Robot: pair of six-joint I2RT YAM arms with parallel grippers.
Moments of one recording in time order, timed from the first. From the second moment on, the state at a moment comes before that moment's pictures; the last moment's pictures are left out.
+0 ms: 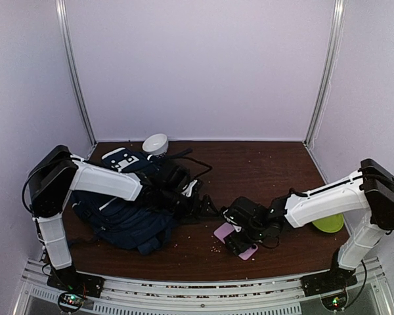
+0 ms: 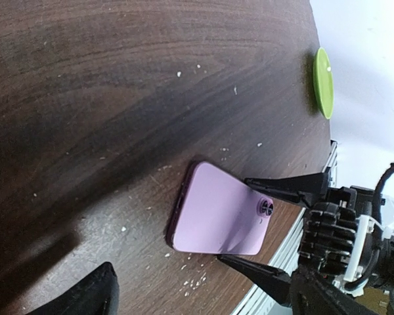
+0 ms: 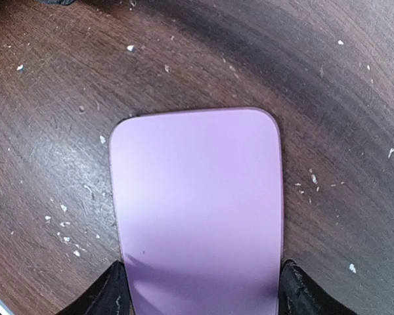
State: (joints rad) left arm -0.89 1.90 1.14 -0.05 0.50 -0.82; right arm 1.08 1.64 0.82 -0.34 0.15 0.39
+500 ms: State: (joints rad) left arm -0.89 1.90 1.17 -0.10 0.48 -0.79; right arm 1.07 1.57 0.77 -0.35 0.14 0.40
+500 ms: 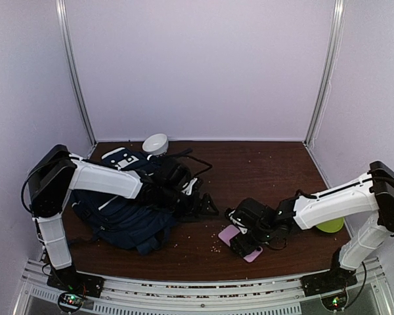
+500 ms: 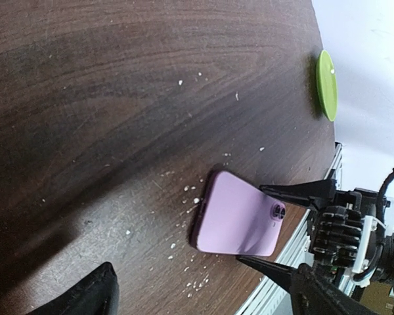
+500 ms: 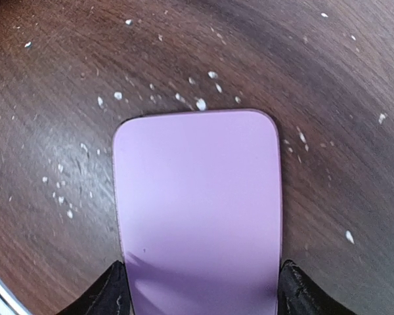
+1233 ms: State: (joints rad) left arm -0.91 1.99 1.22 0.00 0.58 -0.86; right arm 1.08 1.34 0.69 -0.31 0.18 0.42
